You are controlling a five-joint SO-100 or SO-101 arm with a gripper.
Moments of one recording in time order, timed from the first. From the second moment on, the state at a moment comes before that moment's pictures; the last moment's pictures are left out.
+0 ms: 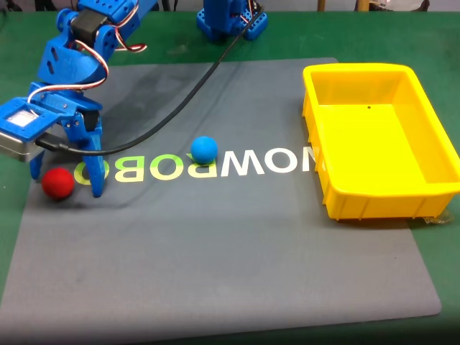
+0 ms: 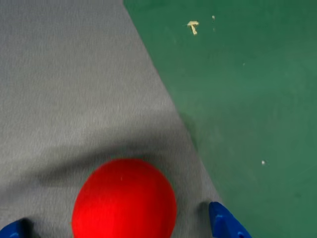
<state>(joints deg) 35.2 35.2 41.8 36.4 -99.8</state>
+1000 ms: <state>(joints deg) 34.2 30.5 36.0 36.9 -99.1</state>
